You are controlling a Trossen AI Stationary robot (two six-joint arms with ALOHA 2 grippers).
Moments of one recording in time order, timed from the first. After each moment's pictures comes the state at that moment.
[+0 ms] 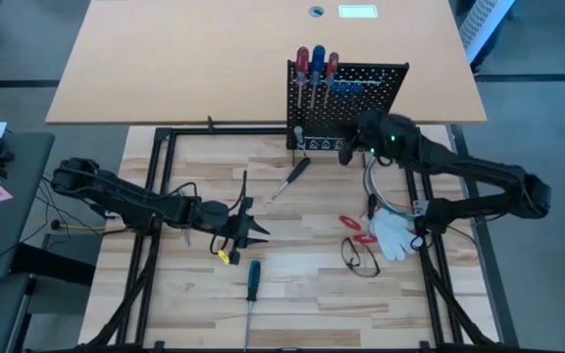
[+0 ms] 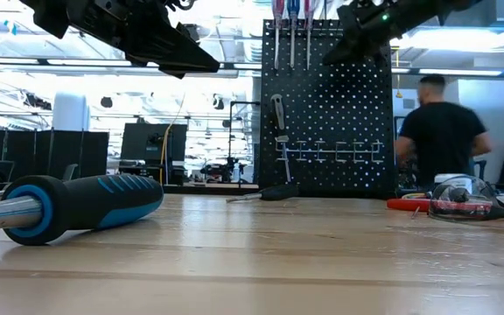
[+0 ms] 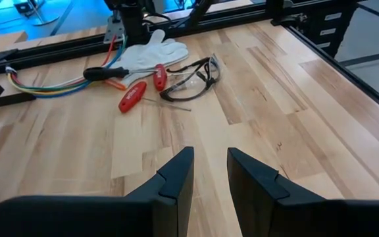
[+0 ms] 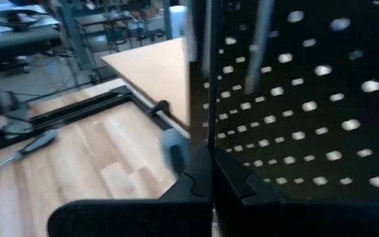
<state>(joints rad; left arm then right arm) -0.19 1.31 0.65 0.30 -0.07 0.13 -0.46 1.10 0.88 -0.02 0.21 0.08</state>
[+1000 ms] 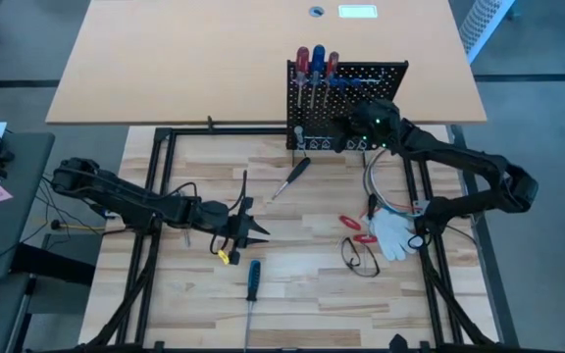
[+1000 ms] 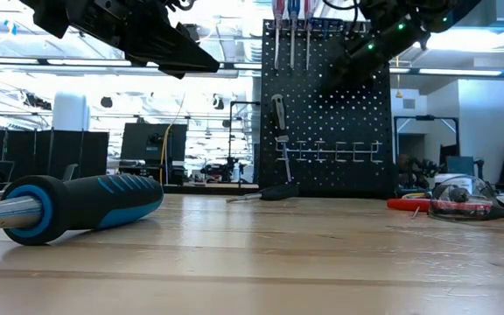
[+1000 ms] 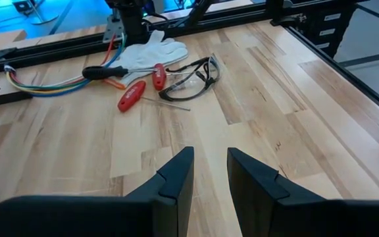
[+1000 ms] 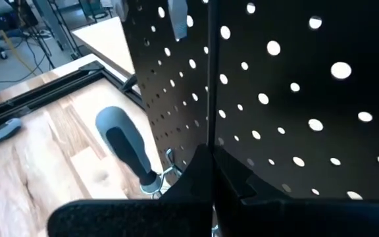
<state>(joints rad) -0.19 1.31 0.65 0.30 -0.07 0.13 -0.63 1.26 0.91 -0.03 0.08 0.12</state>
